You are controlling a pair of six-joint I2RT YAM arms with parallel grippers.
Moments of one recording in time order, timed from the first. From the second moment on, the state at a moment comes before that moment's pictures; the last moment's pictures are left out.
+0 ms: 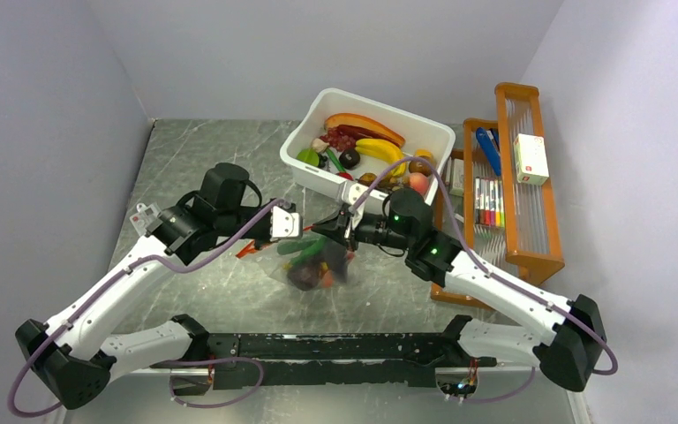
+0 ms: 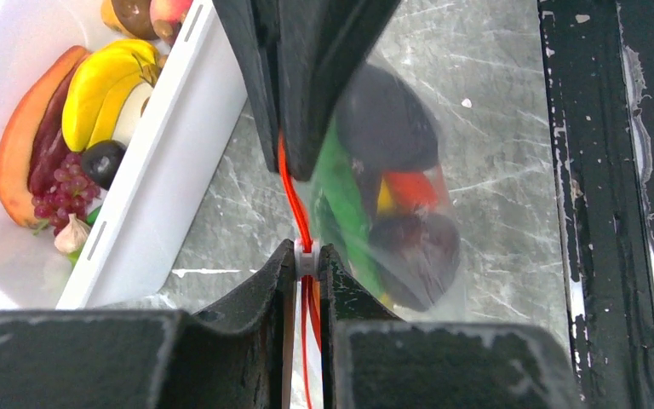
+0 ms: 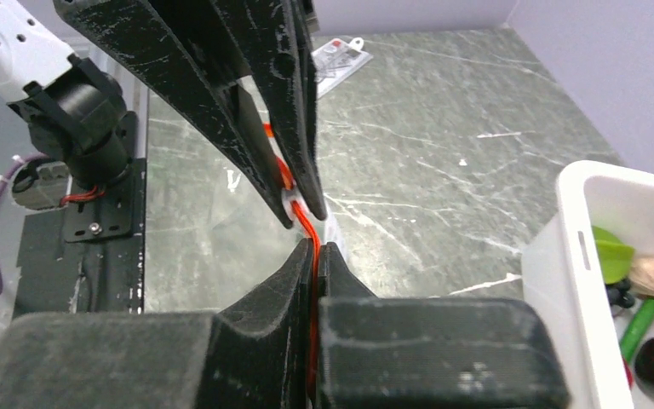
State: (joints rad) left arm -0.65 1.06 1.09 -0.65 0.63 0.78; right arm 0.84 1.10 0.82 0.17 -0.48 -0.17
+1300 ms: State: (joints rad) left arm -0.65 0.92 0.94 -0.61 0.45 0.68; right arm 0.65 0.89 0.64 0.26 -0.04 -0.11
